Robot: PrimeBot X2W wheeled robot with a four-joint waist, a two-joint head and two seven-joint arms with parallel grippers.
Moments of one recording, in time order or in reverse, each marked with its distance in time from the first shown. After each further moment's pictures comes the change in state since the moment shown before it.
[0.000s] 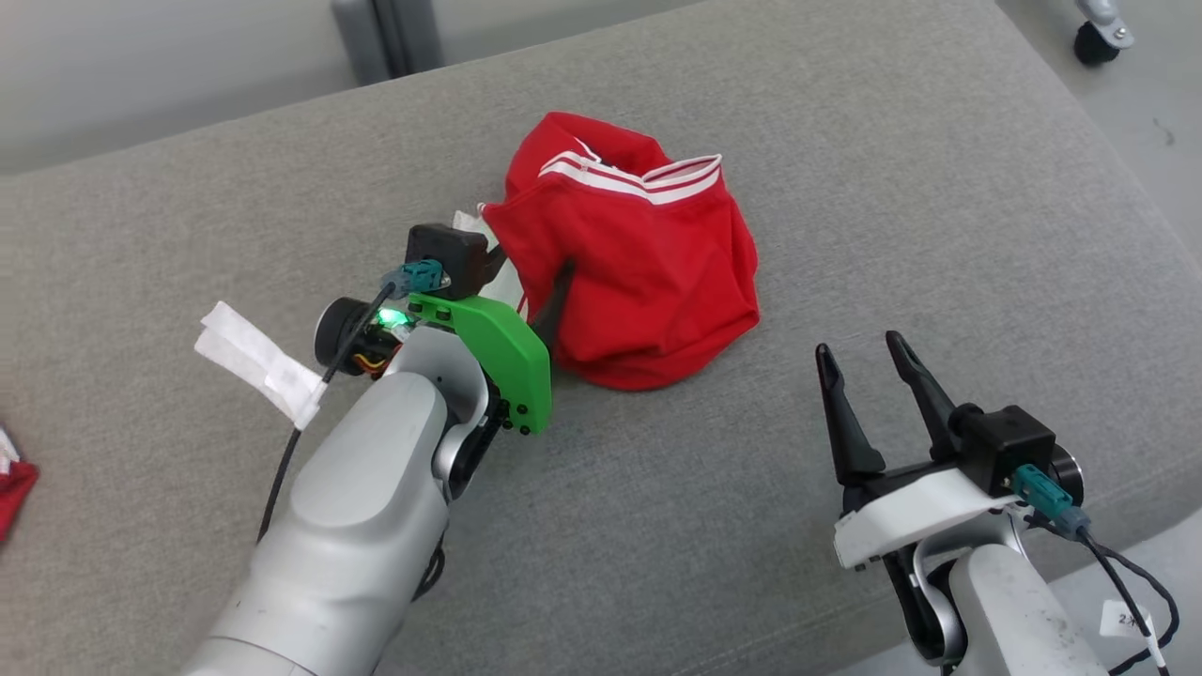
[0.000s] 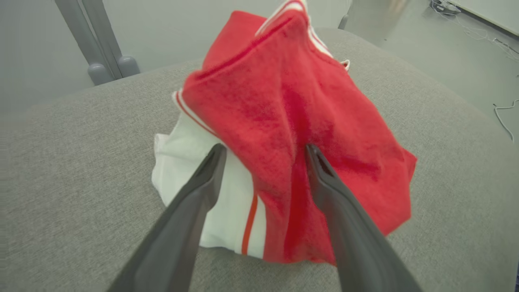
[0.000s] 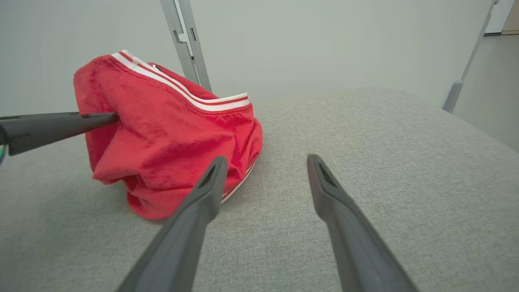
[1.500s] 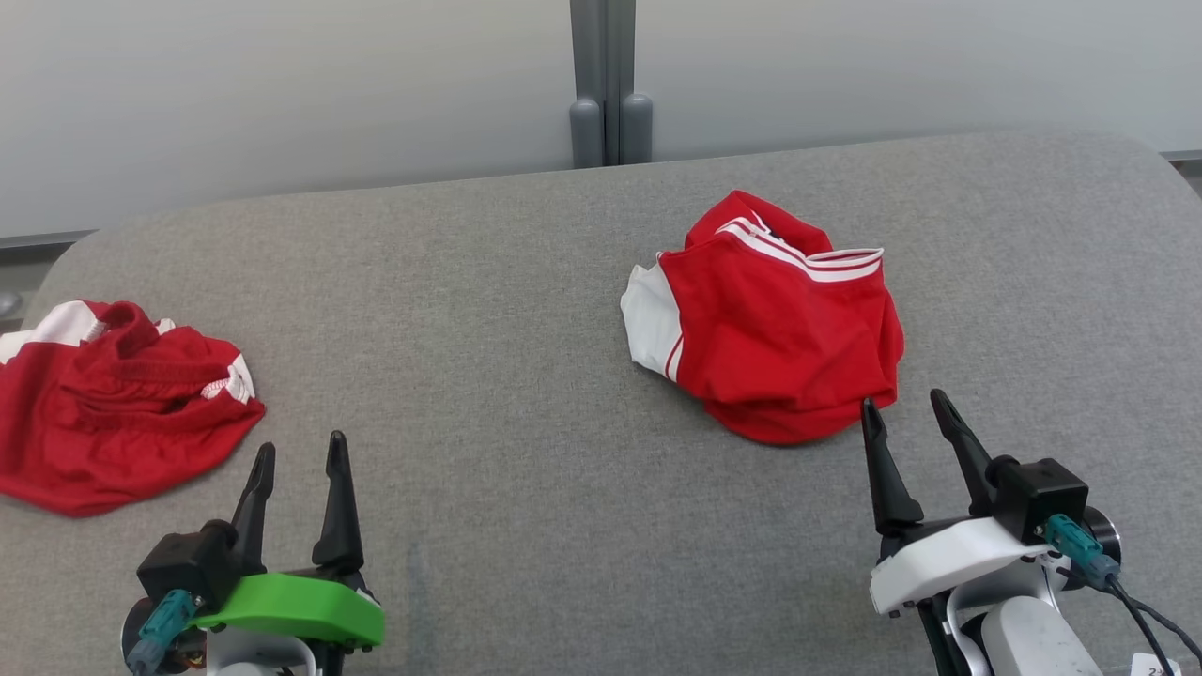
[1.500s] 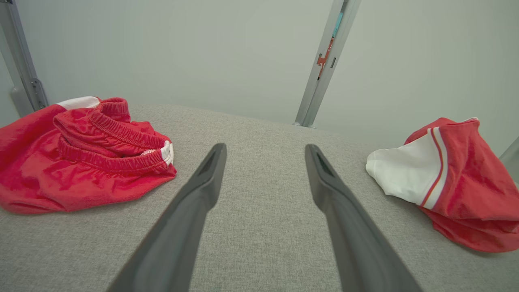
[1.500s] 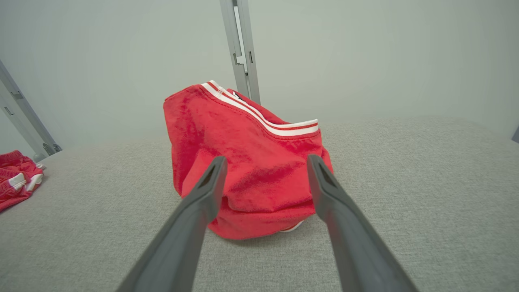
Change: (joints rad) left arm 0.695 0.062 0.509 -0.514 0.141 0.045 -0.280; right arm 0.095 0.001 -0.081 0.008 -0.012 0.000 -0.001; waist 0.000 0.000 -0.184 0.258
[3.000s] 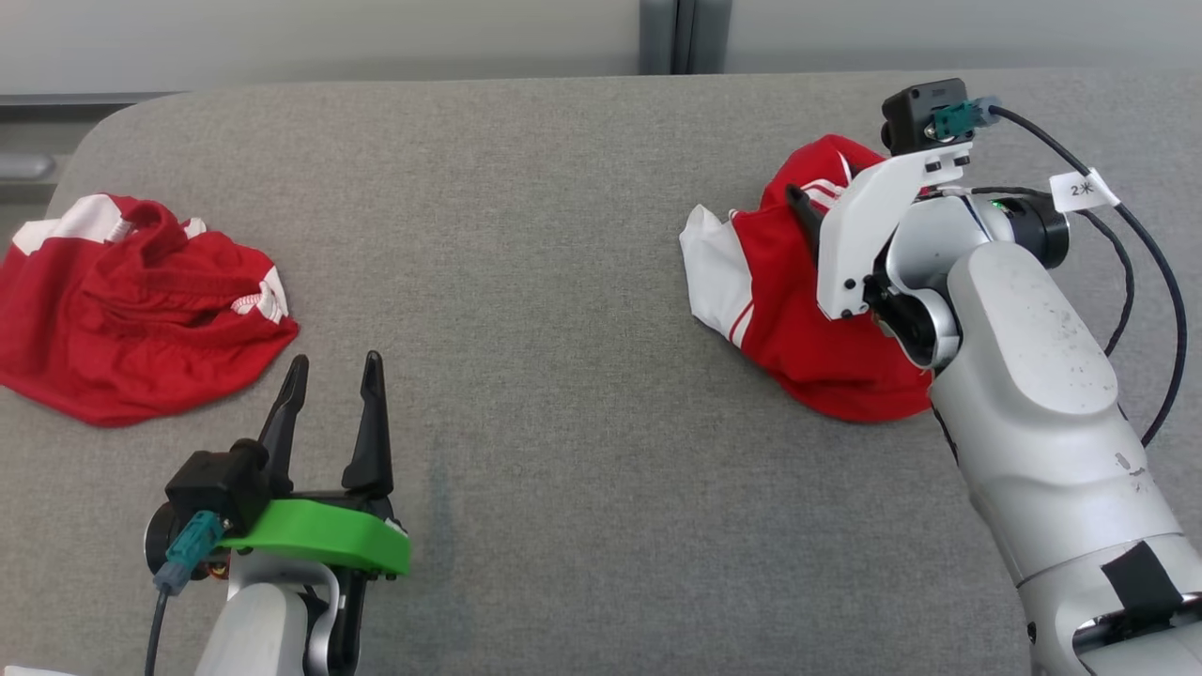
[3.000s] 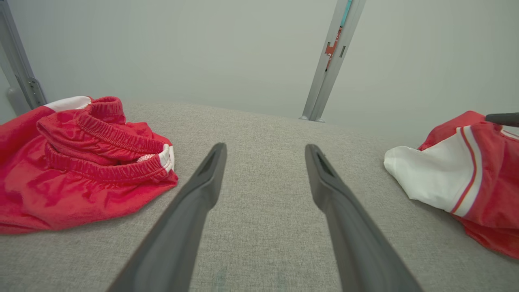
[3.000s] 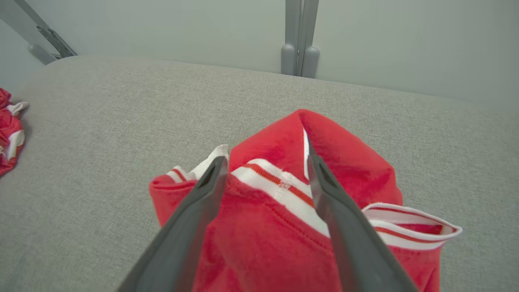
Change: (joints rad) left arm -0.137 -0.022 -0.027 0.027 0.059 -0.049 0.000; right arm -0.714 -0.031 0.099 0.386 0.058 0.000 0.693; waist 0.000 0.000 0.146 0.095
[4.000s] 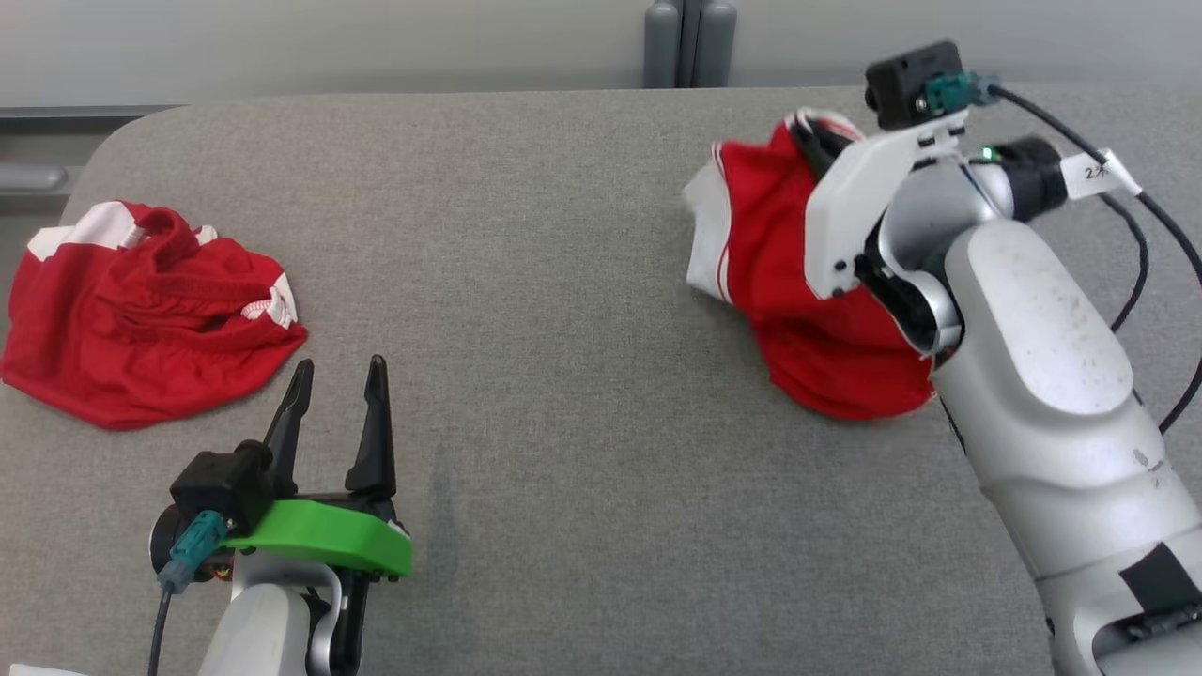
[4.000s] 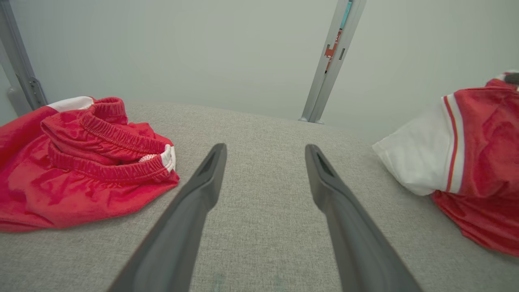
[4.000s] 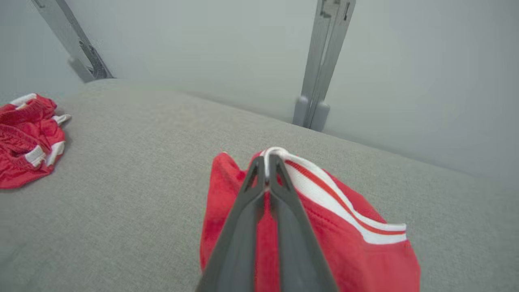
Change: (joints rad) left arm -0.005 -0.007 0.003 0.025 -0.001 -0.011 0.000; right arm 0.015 -0.051 0.107 -0.169 0.032 0.000 -0.012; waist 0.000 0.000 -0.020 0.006
